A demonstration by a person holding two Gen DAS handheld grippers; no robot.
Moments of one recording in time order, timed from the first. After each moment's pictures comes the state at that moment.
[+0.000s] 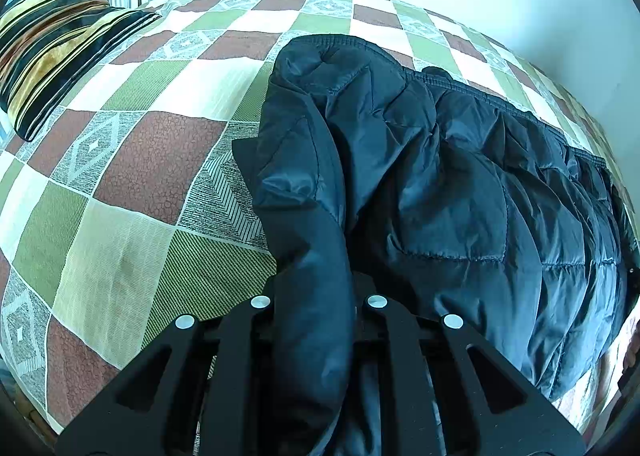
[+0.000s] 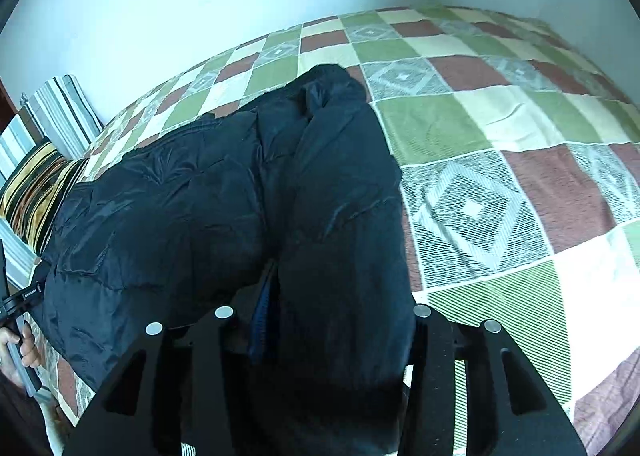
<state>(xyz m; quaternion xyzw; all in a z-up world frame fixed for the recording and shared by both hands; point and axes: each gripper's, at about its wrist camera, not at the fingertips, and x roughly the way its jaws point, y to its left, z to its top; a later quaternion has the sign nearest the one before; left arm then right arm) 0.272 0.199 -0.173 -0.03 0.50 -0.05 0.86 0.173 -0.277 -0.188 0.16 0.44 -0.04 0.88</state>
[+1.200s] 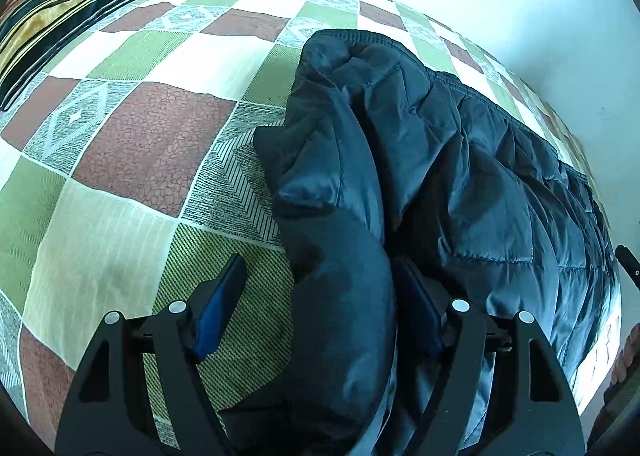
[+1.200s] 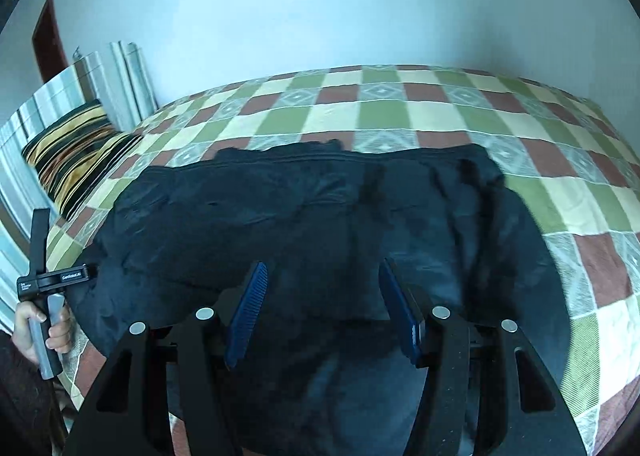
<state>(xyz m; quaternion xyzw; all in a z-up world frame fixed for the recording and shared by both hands) 0.282 0.234 -0.193 -0.08 0.51 -0.09 0.85 0.186 -0.152 -0.139 0.08 0.38 0.04 0.92</state>
